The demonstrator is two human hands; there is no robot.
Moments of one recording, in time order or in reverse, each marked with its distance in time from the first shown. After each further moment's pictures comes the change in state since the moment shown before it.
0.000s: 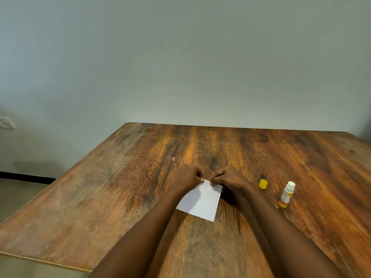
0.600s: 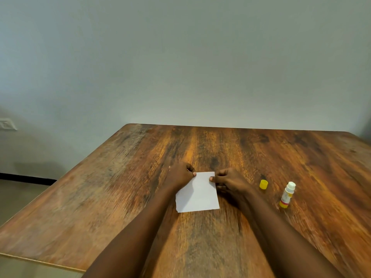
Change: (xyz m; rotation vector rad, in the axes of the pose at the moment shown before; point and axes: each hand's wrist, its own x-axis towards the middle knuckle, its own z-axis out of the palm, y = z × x) left_hand 0.000 -0.016 -0.017 -0.201 -0.002 -0.089; right_hand -0.001 0.014 0.013 0.591 0.015 0.065
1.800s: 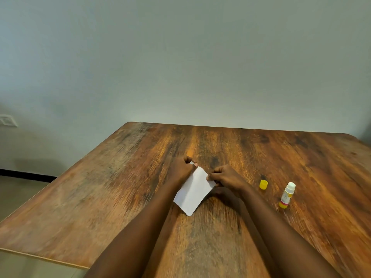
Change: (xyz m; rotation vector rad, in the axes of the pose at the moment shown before) left_hand -0.005 0.013 -0.003 -0.392 0.154 -0.080; right_hand -0.003 -0.021 0.008 -0.458 -0.058 -0.120
